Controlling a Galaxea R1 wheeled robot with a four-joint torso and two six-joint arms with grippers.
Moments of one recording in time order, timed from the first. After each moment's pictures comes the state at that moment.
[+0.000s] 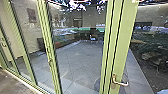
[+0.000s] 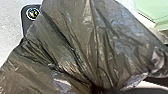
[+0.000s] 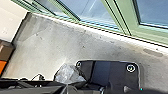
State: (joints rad) left arm 1.54 2.90 -2.48 -0.54 0.05 0.63; right arm -1.36 1.58 -0.93 -0.14 0.10 0.12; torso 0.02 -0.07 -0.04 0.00
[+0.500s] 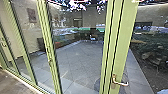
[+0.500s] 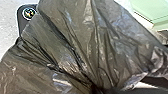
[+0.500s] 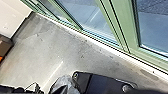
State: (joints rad) left arm 1.54 2.90 -2.48 -0.54 0.05 0.63; right arm -1.04 1.53 -0.87 -0.09 -0.12 0.12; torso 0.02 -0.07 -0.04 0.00
